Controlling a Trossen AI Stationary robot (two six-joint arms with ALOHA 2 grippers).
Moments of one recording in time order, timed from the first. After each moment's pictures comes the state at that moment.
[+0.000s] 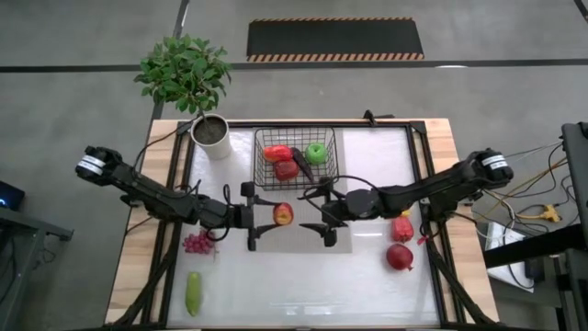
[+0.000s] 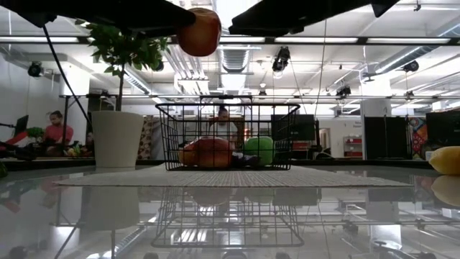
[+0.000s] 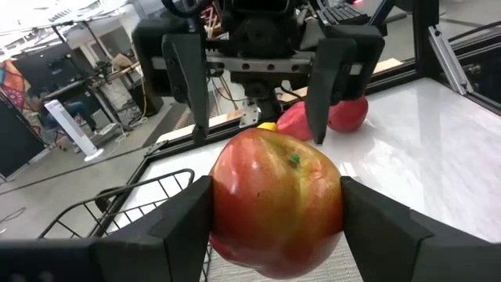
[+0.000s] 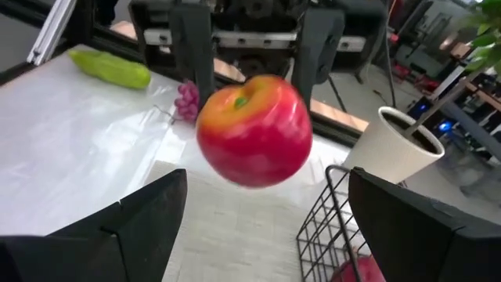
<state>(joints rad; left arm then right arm) -0.35 1.24 0.56 0.57 -0.46 0.28 0.20 1.51 0.88 0.36 0.22 -0.34</state>
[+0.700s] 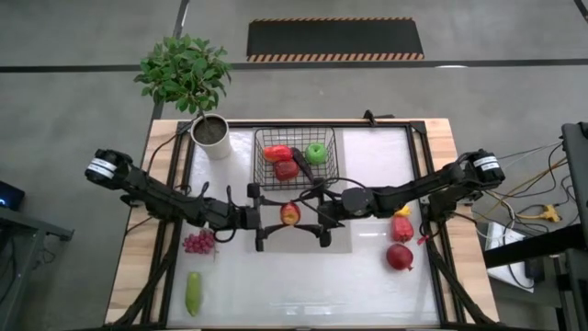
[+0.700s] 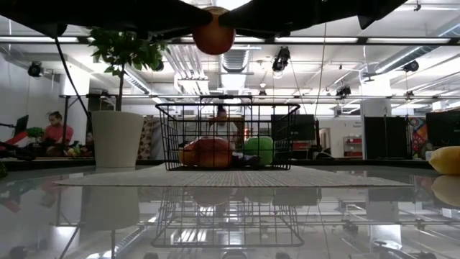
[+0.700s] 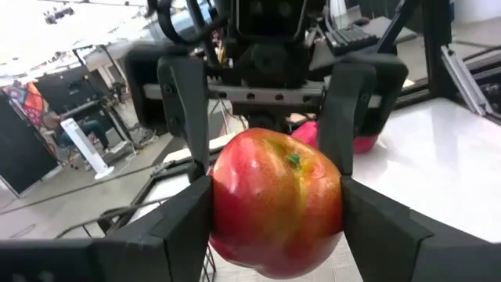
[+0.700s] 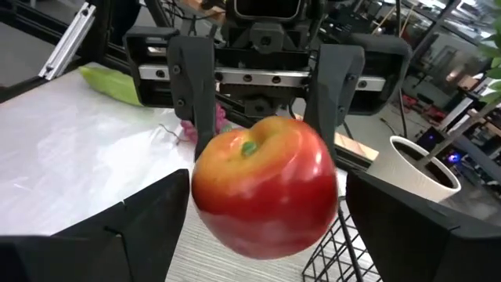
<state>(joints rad) -0.33 1.37 0.56 0.81 -0.45 0.33 0.17 1.58 0.88 0.51 0.13 -0.40</state>
